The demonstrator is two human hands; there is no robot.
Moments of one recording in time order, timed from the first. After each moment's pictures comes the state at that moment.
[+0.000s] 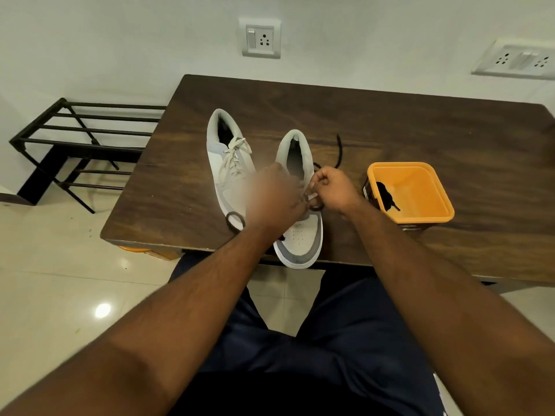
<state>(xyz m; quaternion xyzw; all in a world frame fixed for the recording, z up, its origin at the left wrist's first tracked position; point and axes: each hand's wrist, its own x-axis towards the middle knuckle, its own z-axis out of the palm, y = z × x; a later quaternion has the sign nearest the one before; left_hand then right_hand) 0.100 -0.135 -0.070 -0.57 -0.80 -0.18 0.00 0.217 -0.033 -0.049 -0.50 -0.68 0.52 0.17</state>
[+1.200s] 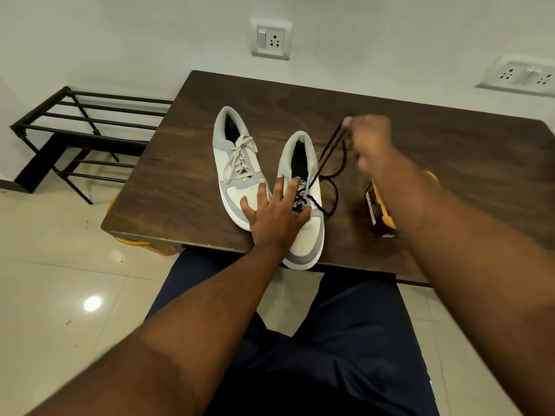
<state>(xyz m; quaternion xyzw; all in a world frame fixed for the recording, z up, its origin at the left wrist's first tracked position) 0.124 -0.146 -0.084 -0.47 -0.86 -0.18 -0.05 0.197 0.019 0.030 -0.56 -0.56 0.50 0.34</state>
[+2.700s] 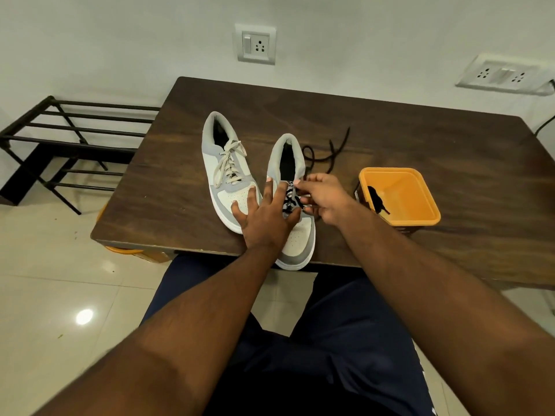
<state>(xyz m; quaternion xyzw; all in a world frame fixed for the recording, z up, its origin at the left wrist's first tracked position) 0.124 -0.146 -0.088 -0.47 -0.86 -0.17 -0.08 0.204 -0.054 -0.028 -0.55 -0.52 0.63 0.19</state>
